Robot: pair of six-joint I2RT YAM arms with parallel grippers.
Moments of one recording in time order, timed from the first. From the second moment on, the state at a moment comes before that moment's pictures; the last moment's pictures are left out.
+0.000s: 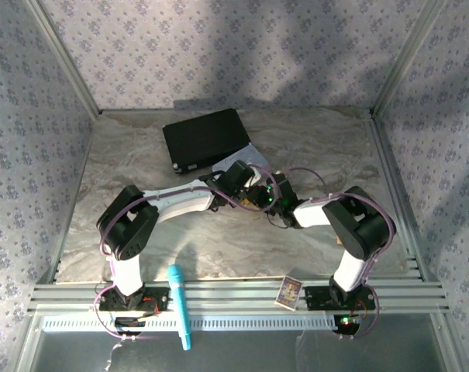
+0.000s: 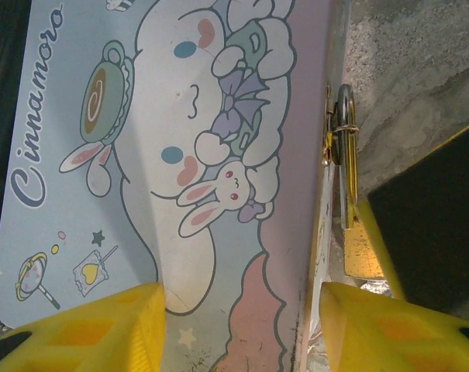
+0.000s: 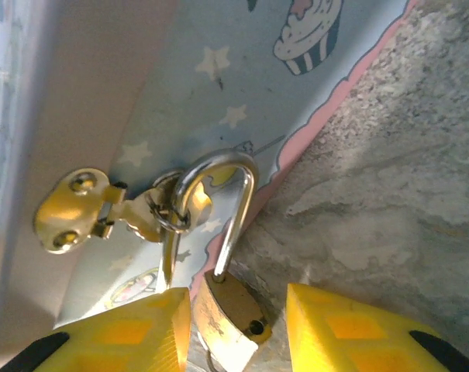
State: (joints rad) left arm -0.87 1.83 1.22 -0.35 -0.34 0.18; right arm 0.59 1.75 0.65 0.46 -0.14 1.05
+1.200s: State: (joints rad) left arm -0.86 1.83 1.22 -0.35 -0.33 0.17; right arm 0.56 1.86 0.53 0.88 -0.16 1.25
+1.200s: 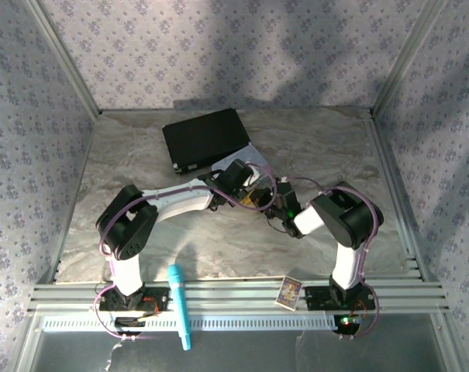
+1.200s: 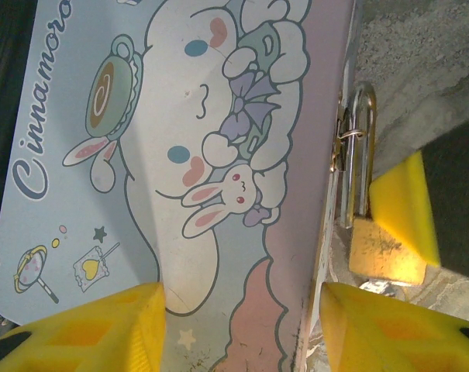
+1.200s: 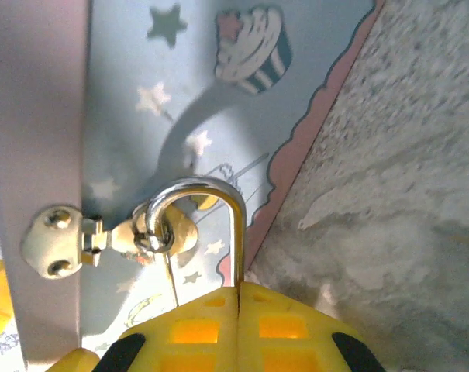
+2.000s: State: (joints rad) left arm -0.85 1.83 1.24 -0.38 -0.30 0.13; right arm 0.51 1.66 0.51 0.56 -0.18 0.94
